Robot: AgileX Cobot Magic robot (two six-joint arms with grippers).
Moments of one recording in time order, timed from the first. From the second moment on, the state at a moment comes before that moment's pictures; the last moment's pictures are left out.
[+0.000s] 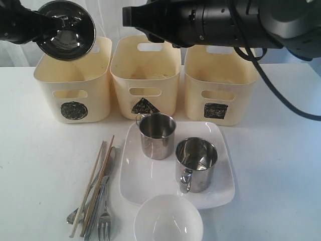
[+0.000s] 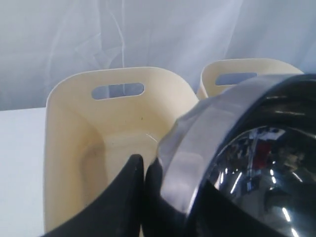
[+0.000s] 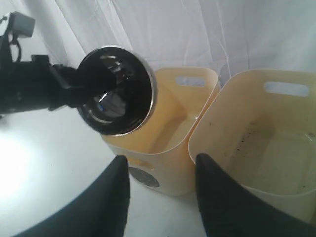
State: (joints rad) left arm -0.13 1.65 -1.30 -0.99 0.27 0.89; right arm 0.64 1.44 -1.16 0.62 0.11 -0.35
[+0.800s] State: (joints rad) left arm -0.09 1.86 -1.55 -0.99 0.59 0.78; right arm 0.61 1.43 -1.16 0.45 0.41 -0.31
